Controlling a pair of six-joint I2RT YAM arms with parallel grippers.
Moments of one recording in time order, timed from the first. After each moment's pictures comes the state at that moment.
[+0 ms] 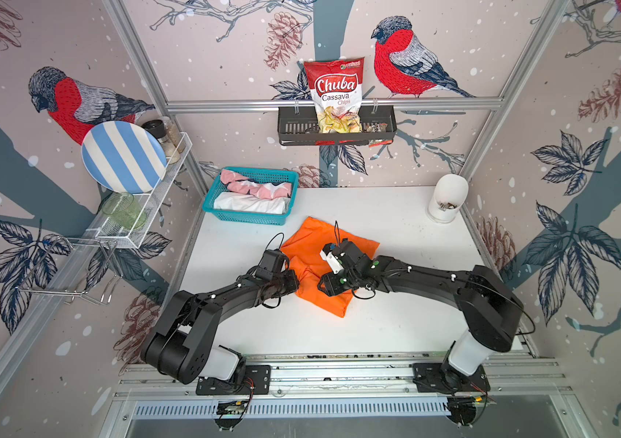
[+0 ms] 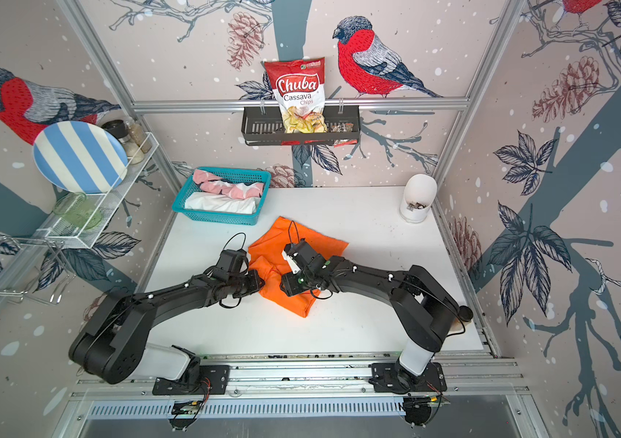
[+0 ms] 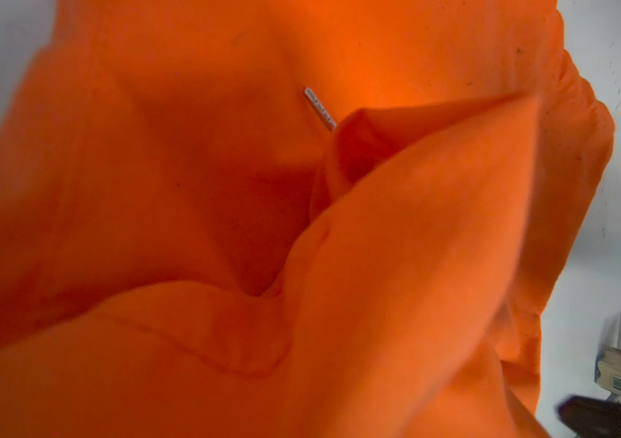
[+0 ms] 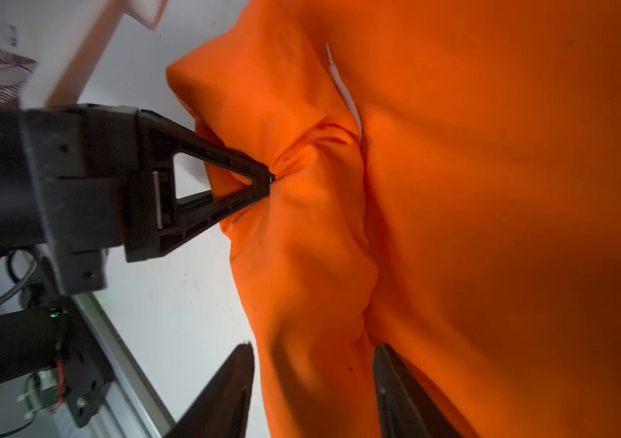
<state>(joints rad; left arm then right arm) -0.40 1.43 0.56 -0.10 0.24 -0.67 1.02 1.67 1.12 -0.38 -0.06 0.36</state>
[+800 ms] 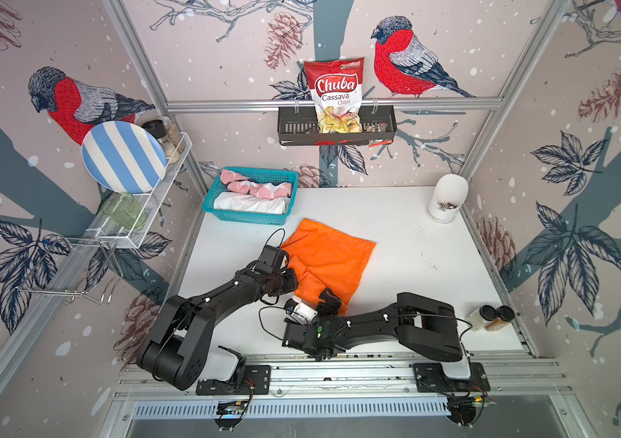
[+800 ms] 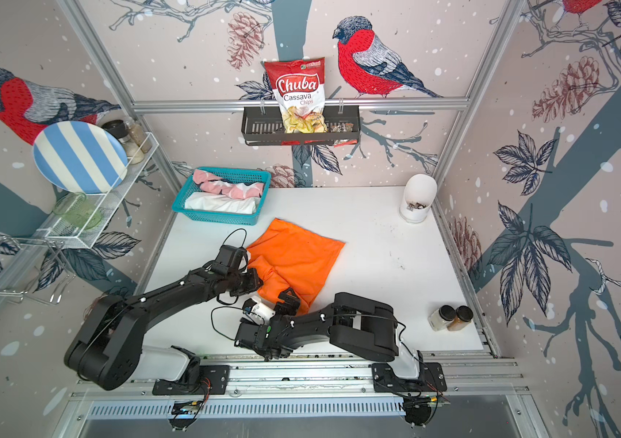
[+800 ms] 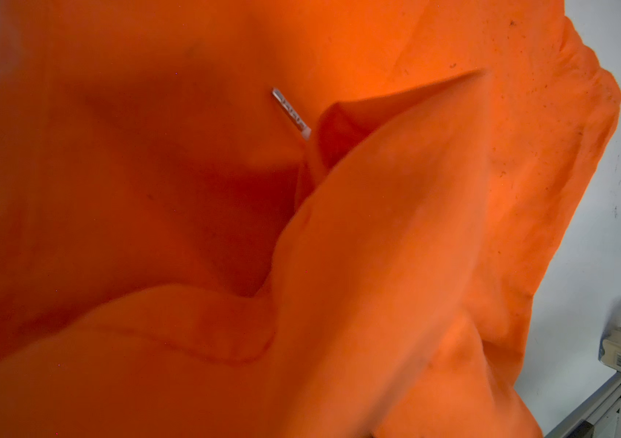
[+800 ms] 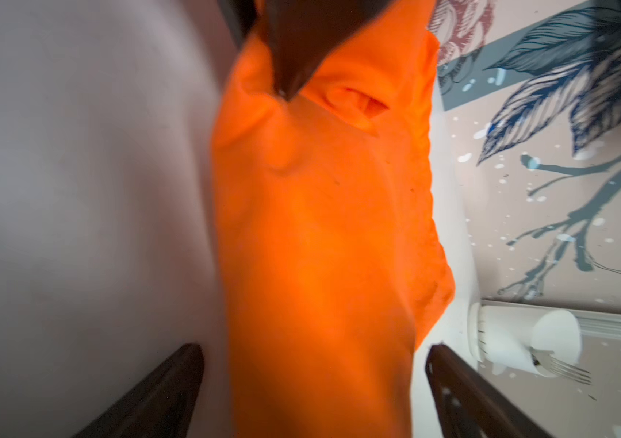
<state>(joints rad) -0.40 1.40 0.64 -0.28 0.27 -0.62 1.45 2.05 1.20 -0.52 1.06 0.13</state>
